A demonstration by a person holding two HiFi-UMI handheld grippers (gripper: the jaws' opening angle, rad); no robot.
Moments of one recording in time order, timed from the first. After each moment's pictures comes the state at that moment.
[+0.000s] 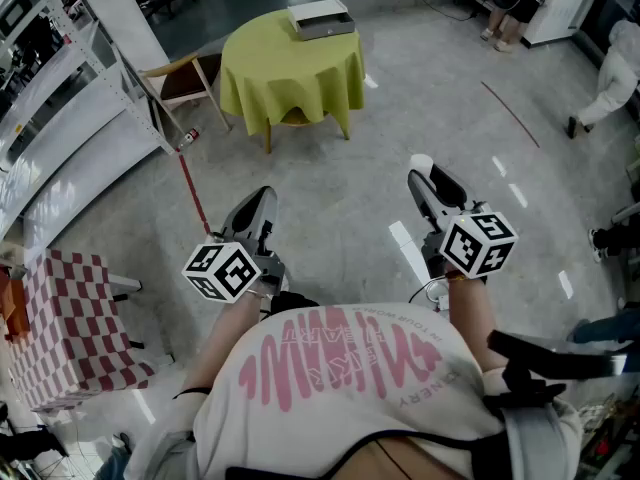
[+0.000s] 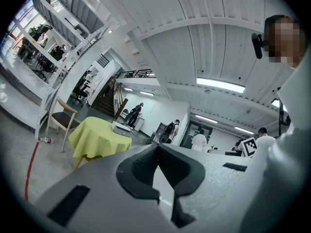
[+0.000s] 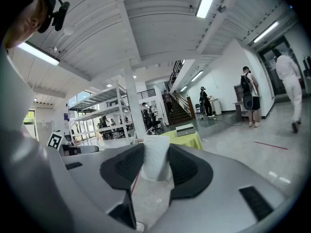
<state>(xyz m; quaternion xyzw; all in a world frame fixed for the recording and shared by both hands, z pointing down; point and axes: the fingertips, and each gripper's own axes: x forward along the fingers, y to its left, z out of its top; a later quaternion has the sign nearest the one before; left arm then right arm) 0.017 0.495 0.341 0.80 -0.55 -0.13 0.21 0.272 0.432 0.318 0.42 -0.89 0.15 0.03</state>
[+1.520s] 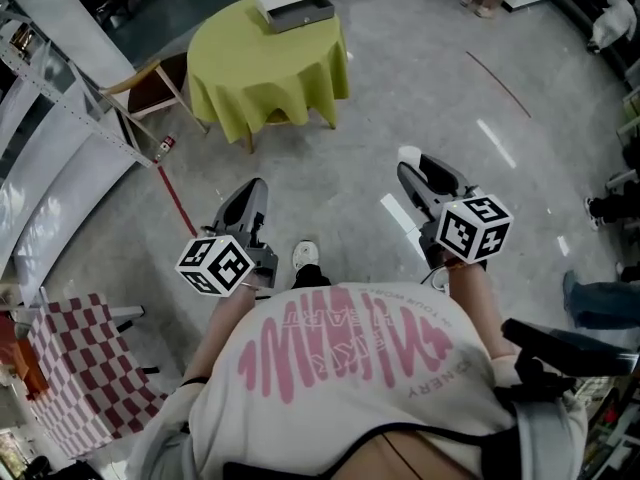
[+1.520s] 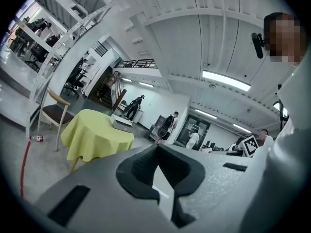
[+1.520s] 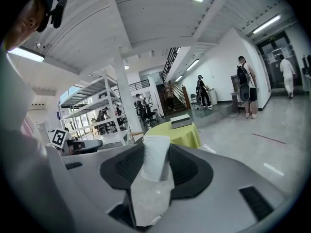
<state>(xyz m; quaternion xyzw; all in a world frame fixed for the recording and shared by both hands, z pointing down) -0.027 0.346 0.374 0.81 -0.52 -0.10 0.24 0.228 0.309 0.360 0.43 -0.88 0.20 0.08</state>
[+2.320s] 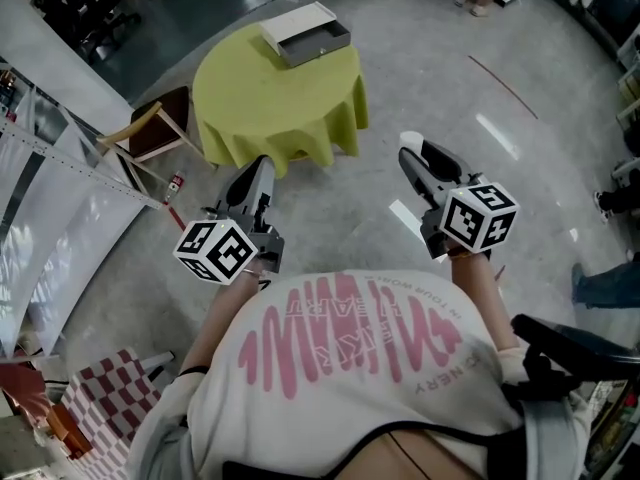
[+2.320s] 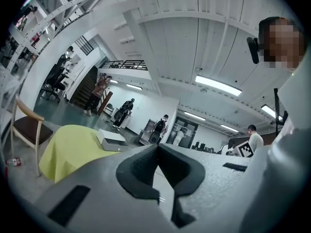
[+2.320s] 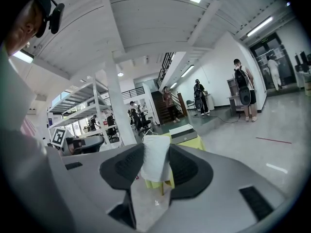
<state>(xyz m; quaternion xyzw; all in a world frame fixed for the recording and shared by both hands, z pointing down) -0.108 0.157 0.314 0.86 -0.45 -0.11 0.20 0.126 0.148 0.328 0.47 -0.86 0.19 0.03</state>
